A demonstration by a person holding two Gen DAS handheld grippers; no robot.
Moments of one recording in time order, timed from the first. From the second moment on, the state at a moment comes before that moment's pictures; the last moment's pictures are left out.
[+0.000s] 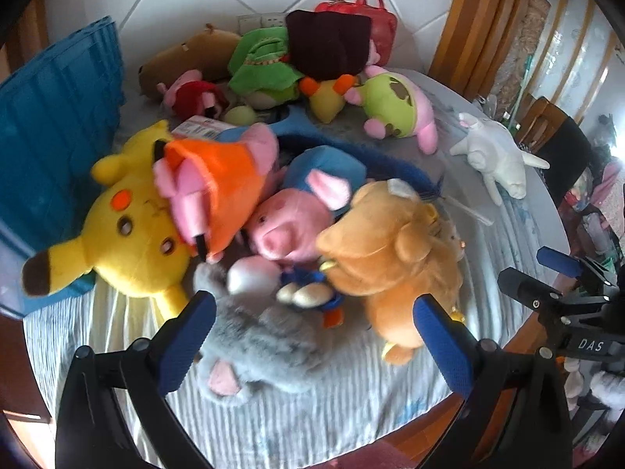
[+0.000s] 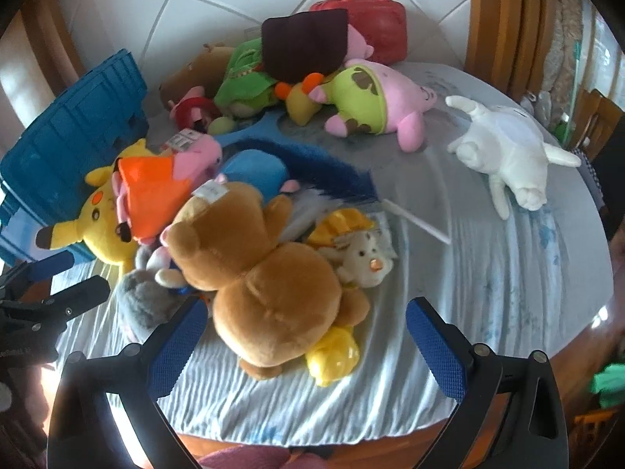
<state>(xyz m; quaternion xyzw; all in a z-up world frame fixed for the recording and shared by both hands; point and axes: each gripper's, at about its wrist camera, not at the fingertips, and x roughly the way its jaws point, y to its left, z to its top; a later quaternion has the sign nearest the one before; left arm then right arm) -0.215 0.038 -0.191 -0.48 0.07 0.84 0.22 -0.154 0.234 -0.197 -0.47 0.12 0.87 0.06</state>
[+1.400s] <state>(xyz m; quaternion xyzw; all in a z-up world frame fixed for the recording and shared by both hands) -0.267 0.439 -0.239 -0.52 0.02 0.84 0.17 -0.226 0.609 -0.202 -0.49 0.06 0.87 0.03</state>
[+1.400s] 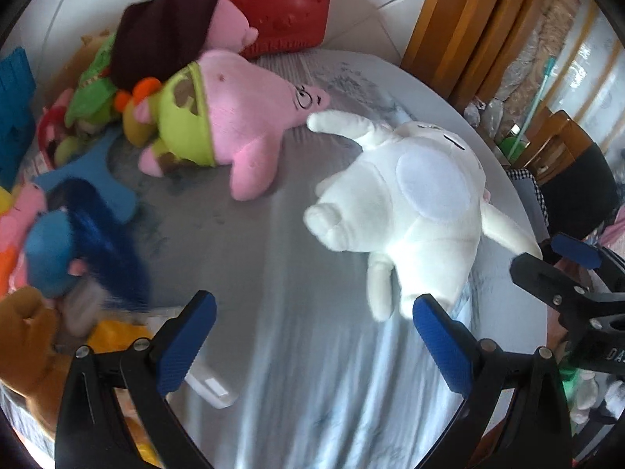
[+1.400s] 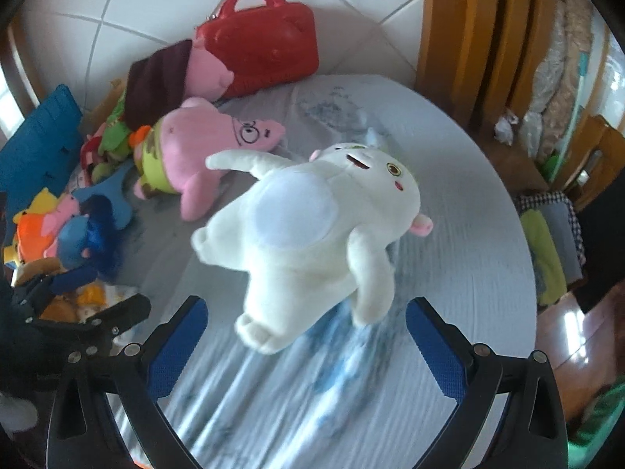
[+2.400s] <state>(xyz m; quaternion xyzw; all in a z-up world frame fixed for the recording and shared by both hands) -0.255 0.538 -0.260 -0.55 -0.12 0.82 -0.09 -0.380 0.733 -0.238 -0.52 -0.05 0.82 -0.23</state>
